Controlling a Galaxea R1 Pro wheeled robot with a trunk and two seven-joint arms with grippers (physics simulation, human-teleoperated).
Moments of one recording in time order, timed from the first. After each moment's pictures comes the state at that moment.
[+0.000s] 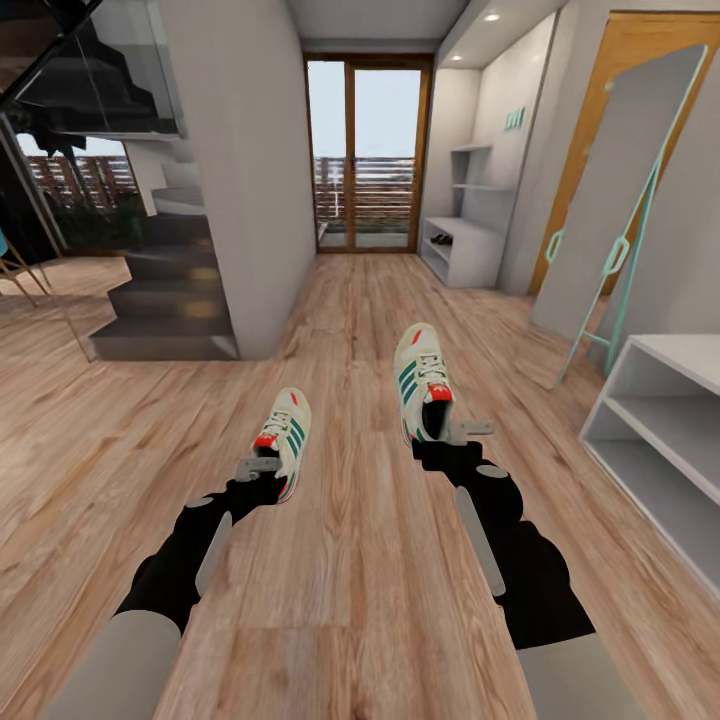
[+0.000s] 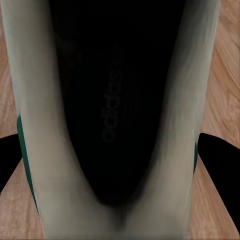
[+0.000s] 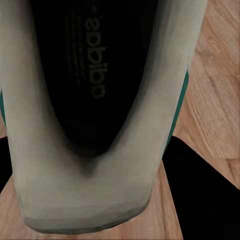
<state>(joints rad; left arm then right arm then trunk) -0.64 -0.02 0.06 -0.92 0.04 0.41 -0.19 -0.58 0.10 0.15 -1.41 -0.09 0.69 -0.19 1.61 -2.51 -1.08</state>
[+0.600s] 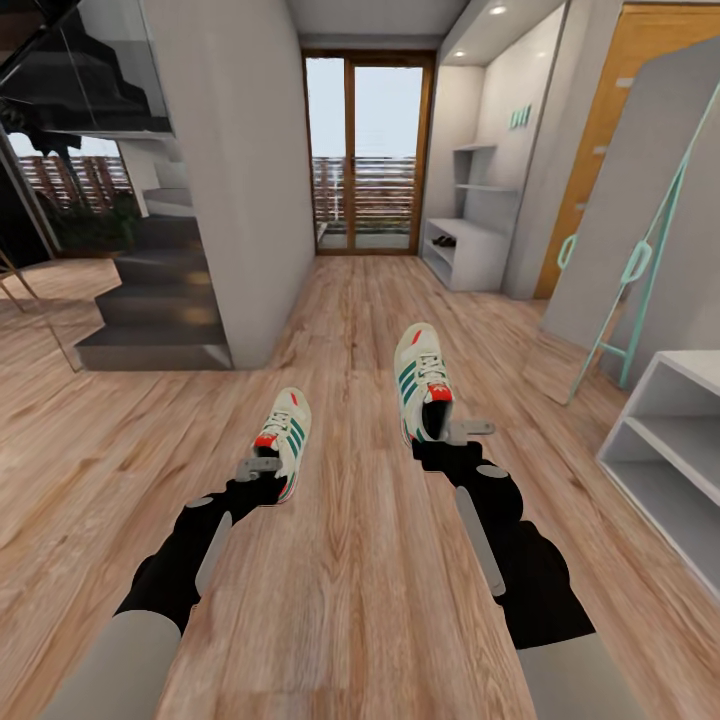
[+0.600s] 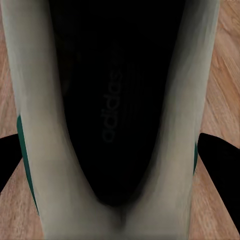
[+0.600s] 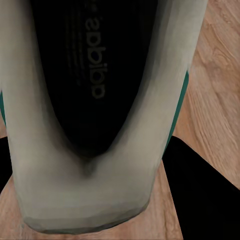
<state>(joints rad) -0.64 -0.02 0.06 -0.92 0.04 0.41 -0.19 -0.58 0.10 0.15 -1.41 -0.09 0.69 -0.19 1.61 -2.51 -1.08</state>
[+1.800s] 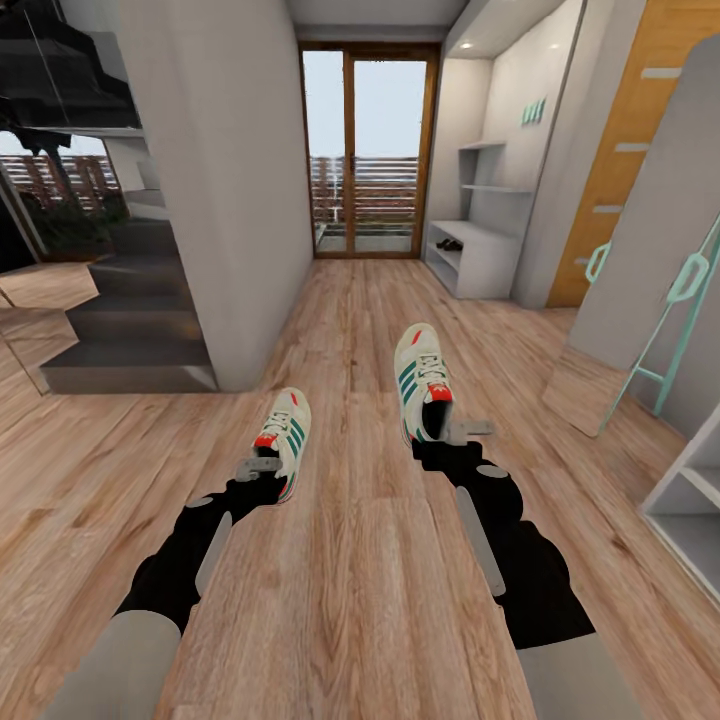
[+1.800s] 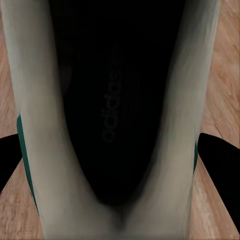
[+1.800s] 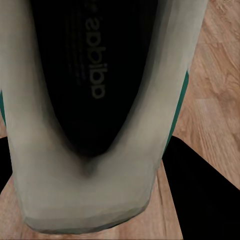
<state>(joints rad) -0.64 -0.02 0.06 -0.92 0.04 0.41 -0.19 -0.58 0.10 0.15 -1.41 -0.09 0.69 -0.19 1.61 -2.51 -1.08</state>
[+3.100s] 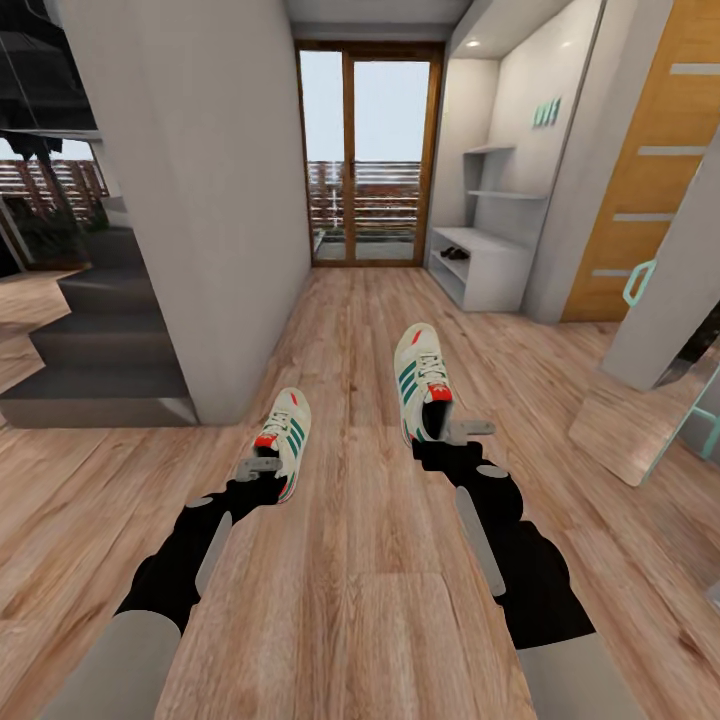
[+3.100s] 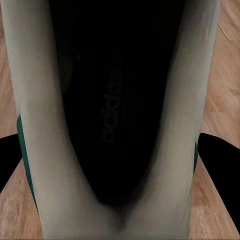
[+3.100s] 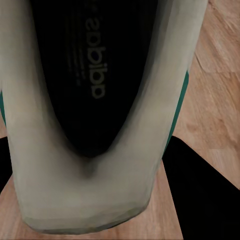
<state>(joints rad) -0.64 -0.02 0.06 -0.92 0.04 0.41 -0.19 -0.58 0.10 0.15 -1.41 -0.09 0.69 -0.19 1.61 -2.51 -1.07</state>
